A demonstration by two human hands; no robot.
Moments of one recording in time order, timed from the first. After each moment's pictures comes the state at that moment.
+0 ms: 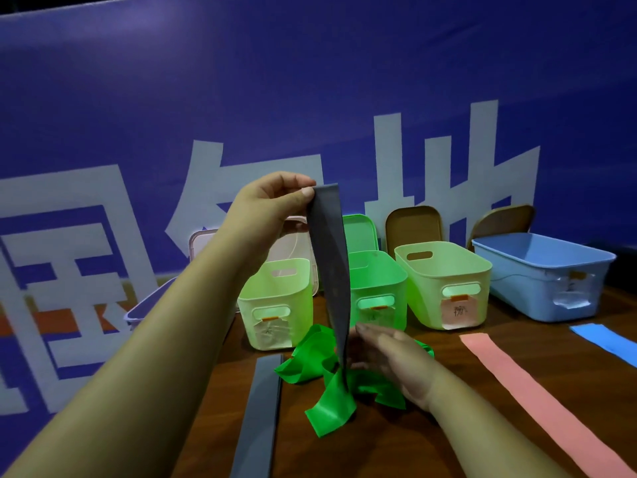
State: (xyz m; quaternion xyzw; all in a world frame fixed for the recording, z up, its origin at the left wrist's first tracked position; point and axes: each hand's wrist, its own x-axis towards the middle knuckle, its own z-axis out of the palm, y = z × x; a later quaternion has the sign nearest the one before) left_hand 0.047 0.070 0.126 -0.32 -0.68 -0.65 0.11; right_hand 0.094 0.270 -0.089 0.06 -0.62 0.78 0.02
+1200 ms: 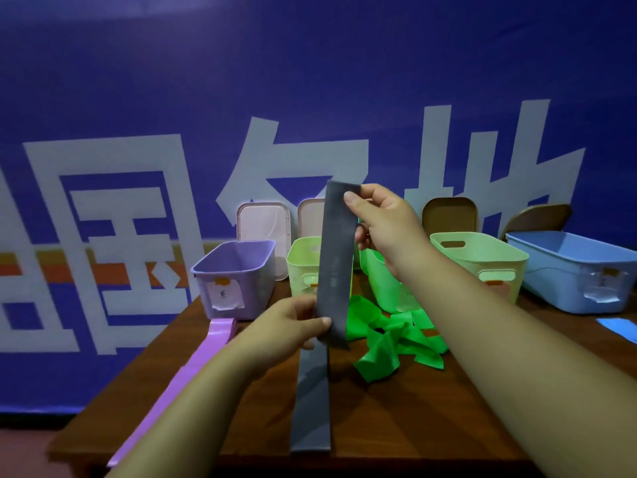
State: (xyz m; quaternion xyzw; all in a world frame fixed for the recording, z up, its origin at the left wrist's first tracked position) left_hand 0.112 -0.049 -0.023 -0.26 -0.81 -0.51 -0.07; right_hand 0.090 0.162 0.070 0.13 -0.68 0.67 0.26
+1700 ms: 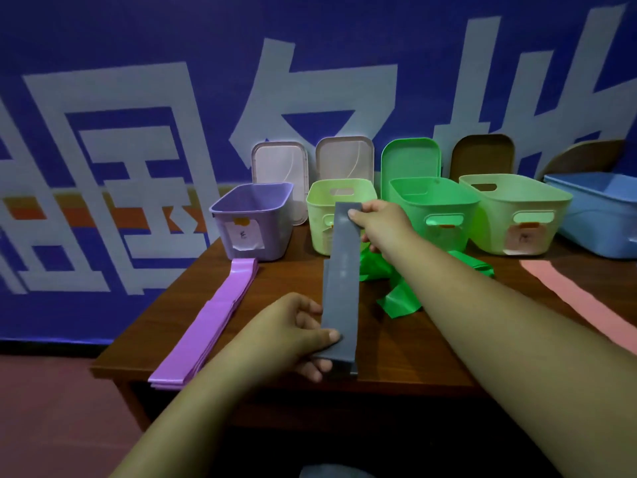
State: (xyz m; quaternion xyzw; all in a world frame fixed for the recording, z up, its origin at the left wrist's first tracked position) left_hand 0.176 -0.085 -0.074 -0.08 -0.77 -0.61 -0.19; right_hand 0.026 0.136 -0.040 -0.04 -0.80 0.57 0.18
